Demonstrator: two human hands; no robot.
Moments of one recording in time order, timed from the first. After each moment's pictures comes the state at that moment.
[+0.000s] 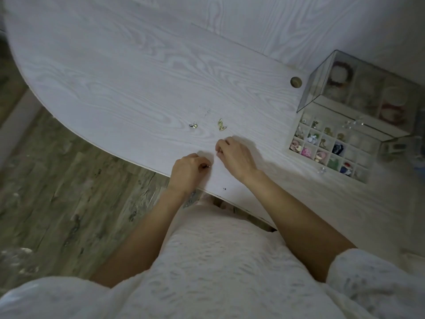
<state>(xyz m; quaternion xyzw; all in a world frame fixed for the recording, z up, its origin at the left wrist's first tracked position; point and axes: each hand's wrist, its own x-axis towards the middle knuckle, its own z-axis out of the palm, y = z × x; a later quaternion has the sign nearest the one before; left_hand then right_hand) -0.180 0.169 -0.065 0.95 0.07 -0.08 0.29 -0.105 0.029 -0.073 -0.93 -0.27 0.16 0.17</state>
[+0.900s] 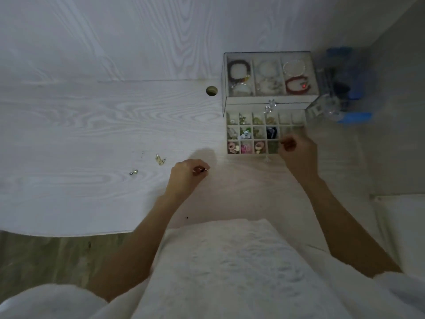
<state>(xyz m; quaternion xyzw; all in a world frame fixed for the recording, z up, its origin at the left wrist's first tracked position) -0.099 0.071 -0.048 0.91 -0.08 -0.14 0.37 -0.110 -0.215 -0.033 -0.92 0.16 -0.10 0.33</state>
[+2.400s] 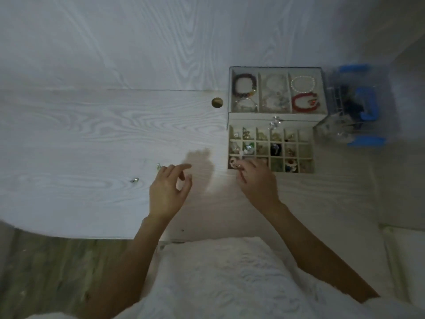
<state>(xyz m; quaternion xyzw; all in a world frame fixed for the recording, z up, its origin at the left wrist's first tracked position) -0.108 0.087 -0.036 0.96 -0.09 0.06 0.27 -0.107 -0.139 -0.041 -0.96 -0.03 -0.05 0.28</state>
